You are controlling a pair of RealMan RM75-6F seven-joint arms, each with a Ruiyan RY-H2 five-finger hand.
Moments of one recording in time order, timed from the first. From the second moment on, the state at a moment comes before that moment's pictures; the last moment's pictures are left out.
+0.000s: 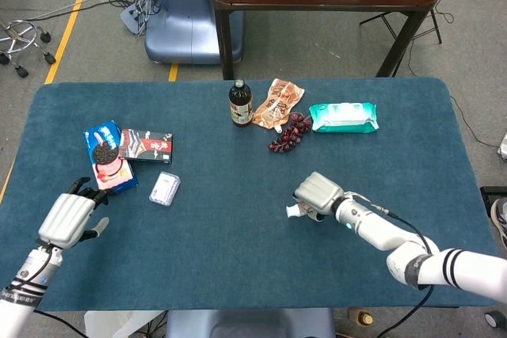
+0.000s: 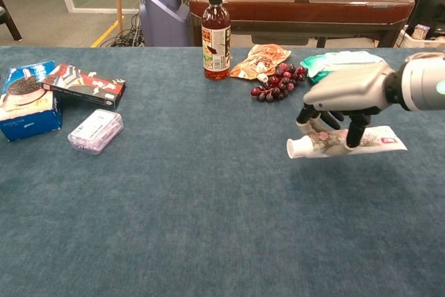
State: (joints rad) left arm -0.35 -1.10 -0.09 -1.66 1.53 1.18 0.12; right arm 0.92 -1.26 0.09 -1.56 -1.22 0.48 -0.43
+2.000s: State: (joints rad) left arm -0.88 -1.20 -0.06 -1.72 1.47 0.67 0.20; right arm 1.59 -1.35 -0.10 -1.64 -0.60 0.61 -0.66
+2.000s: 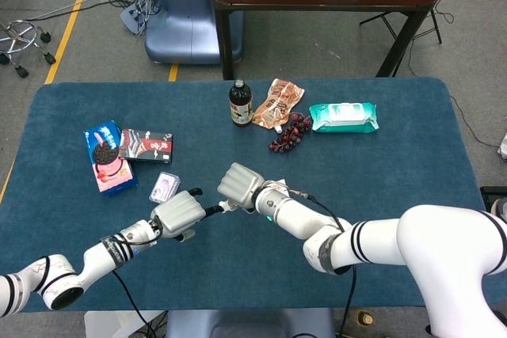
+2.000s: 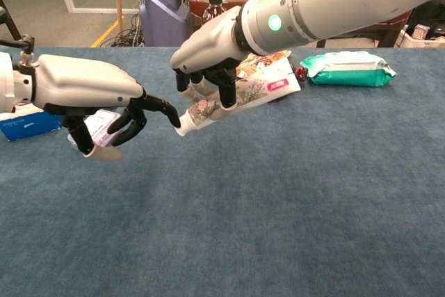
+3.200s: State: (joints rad) left arm -0.94 -1.24 -0.04 -1.69 1.40 0.65 0.24; right arm 1.51 -1.28 -0.06 -1.69 -0.75 0.60 -0.51
